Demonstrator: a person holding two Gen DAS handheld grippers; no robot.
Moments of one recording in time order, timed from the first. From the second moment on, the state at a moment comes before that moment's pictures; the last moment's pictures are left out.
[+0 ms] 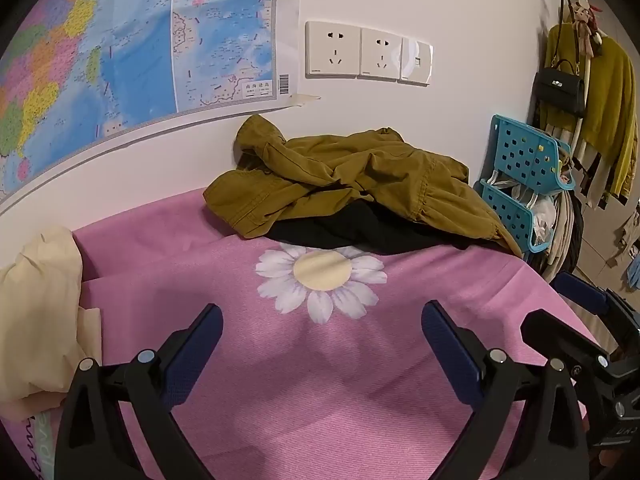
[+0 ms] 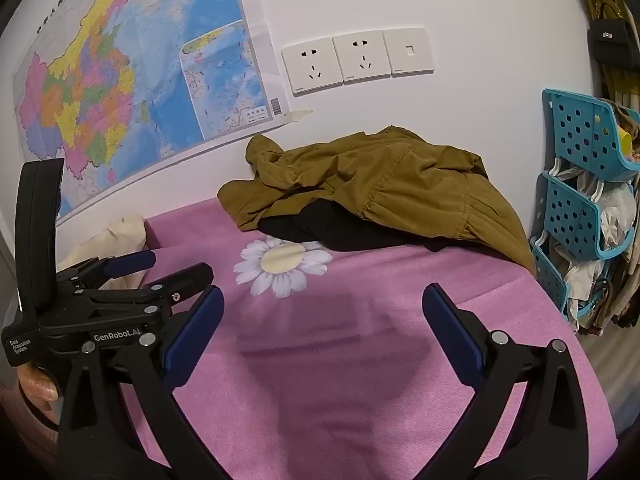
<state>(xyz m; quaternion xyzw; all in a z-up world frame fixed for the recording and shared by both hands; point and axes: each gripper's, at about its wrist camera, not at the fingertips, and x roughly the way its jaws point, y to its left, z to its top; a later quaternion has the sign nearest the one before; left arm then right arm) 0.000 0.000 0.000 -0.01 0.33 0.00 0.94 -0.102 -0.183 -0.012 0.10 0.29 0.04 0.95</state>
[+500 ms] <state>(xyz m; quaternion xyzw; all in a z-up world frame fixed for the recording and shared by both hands) -0.002 0.001 0.003 -0.01 0.33 0.00 0.94 -0.103 -0.181 -0.012 0.10 0.29 0.04 0.95</state>
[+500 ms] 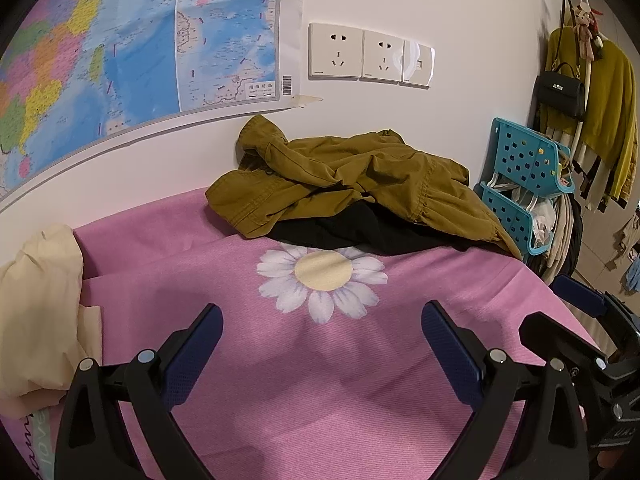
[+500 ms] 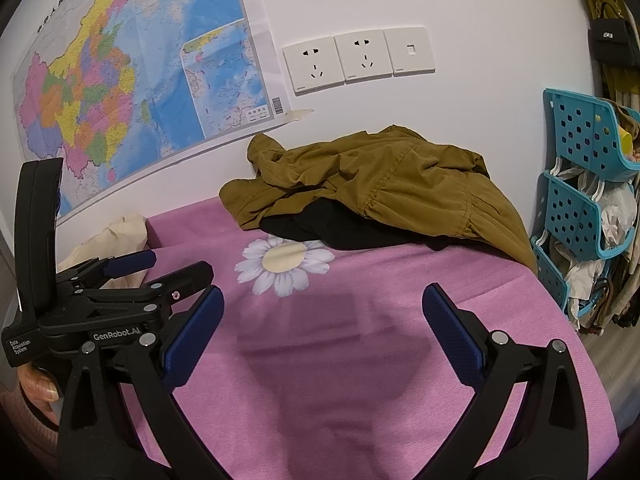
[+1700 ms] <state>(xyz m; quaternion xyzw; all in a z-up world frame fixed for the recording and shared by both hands) -0.006 0.001 0.001 -0.02 0.33 0.00 0.94 -0.102 -0.179 -0.013 0.10 0.29 0.04 0.95</state>
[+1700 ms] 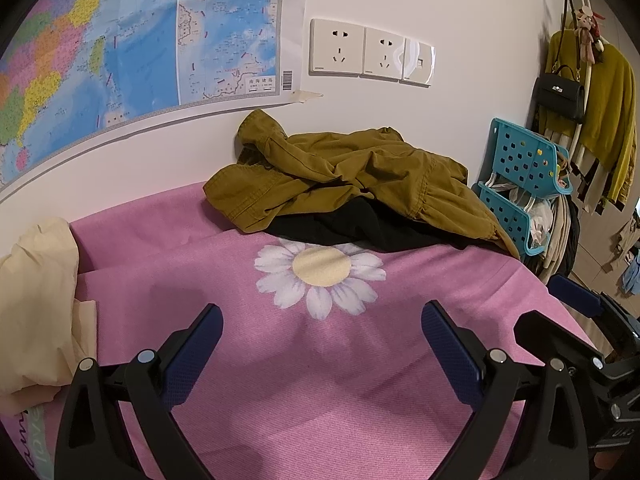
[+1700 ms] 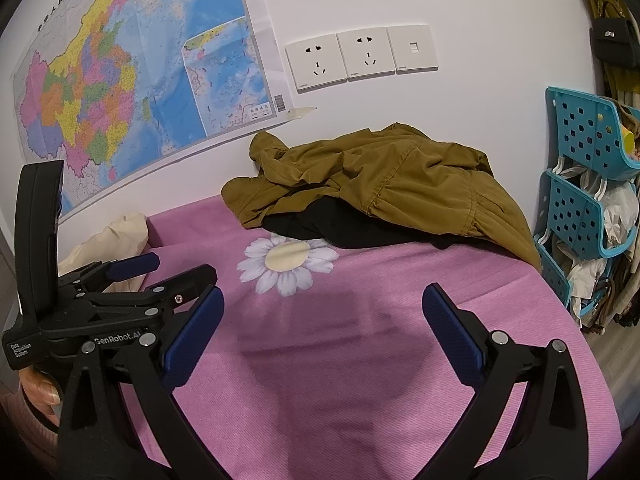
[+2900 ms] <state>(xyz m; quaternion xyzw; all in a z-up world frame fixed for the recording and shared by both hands) 0.001 0.002 -0.002 -0.02 0.34 0.00 0.94 -0.099 -0.181 -0.011 0.10 0.29 0.04 0.95</state>
